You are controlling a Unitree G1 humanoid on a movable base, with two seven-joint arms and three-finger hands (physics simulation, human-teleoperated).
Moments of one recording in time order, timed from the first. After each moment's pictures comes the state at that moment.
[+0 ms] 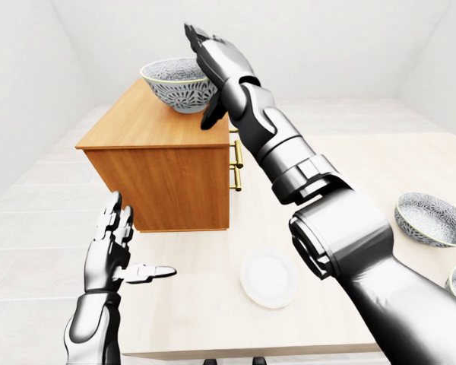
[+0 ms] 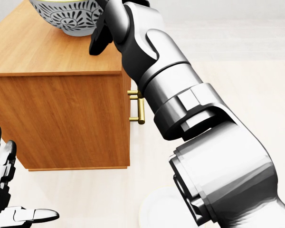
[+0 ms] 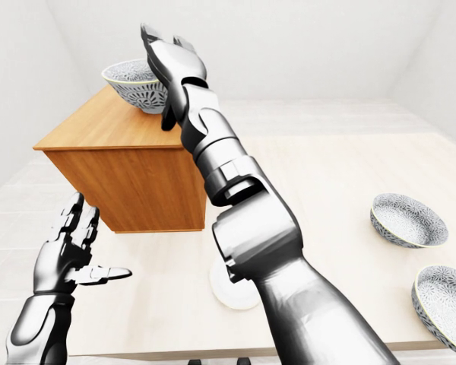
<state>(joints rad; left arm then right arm) 0.19 0.01 0.34 -0.38 -0.12 0.08 -0.30 -1.61 0.05 0.06 1.19 -0.85 0.09 -0.02</state>
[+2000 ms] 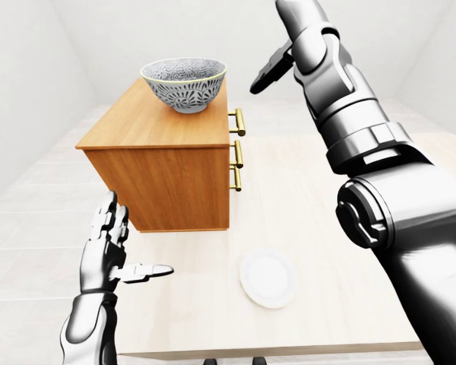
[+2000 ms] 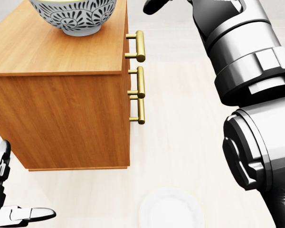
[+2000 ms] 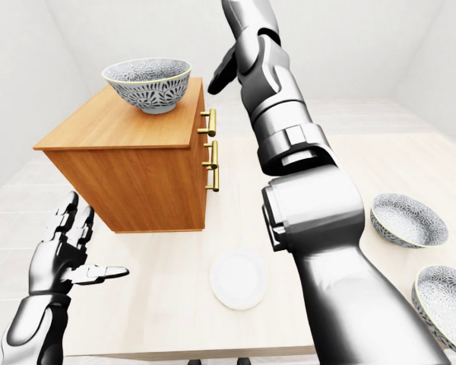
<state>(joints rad) 0.19 0.03 0.34 -0.38 -0.12 0.08 -0.27 -1.68 -0.21 -0.02 1.23 -0.73 0.09 -0.04</state>
